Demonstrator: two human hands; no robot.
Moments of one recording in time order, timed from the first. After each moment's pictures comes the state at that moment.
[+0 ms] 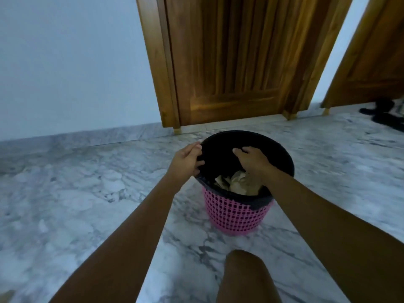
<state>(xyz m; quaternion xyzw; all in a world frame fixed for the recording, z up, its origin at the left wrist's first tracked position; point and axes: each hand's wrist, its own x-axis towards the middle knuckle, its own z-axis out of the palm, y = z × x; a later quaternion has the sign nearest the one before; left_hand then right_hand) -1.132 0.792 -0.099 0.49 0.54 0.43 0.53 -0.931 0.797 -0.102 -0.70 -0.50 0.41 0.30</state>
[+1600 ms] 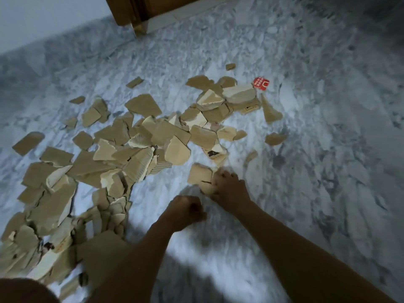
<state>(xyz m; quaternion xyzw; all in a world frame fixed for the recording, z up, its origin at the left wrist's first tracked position) -1.568 0.201 -0.432 0.28 0.86 0.24 0.34 -1.522 0.391 -0.433 -0.11 -0.97 0.15 -0.14</state>
